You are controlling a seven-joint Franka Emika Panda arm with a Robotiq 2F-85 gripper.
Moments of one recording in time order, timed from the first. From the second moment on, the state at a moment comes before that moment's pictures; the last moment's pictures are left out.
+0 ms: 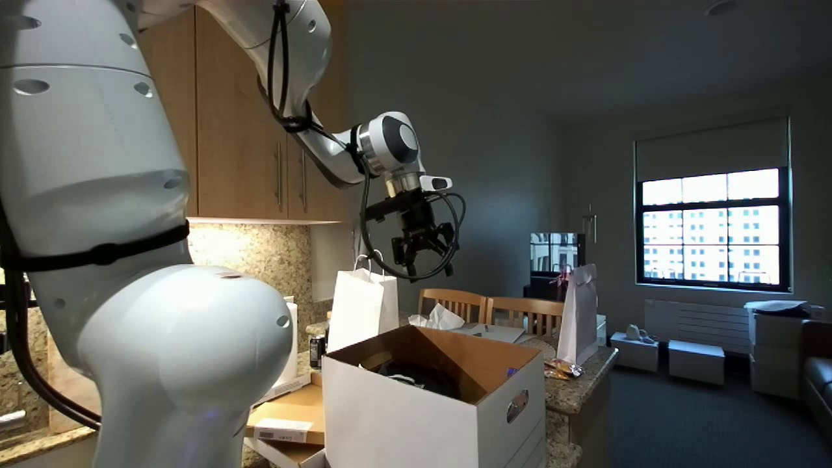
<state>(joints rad) 0.09 -0.33 0.11 -2.30 -0.23 2.05 0.29</state>
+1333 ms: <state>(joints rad) 0.00 -0.30 0.08 -2.10 -0.31 2.00 0.35</state>
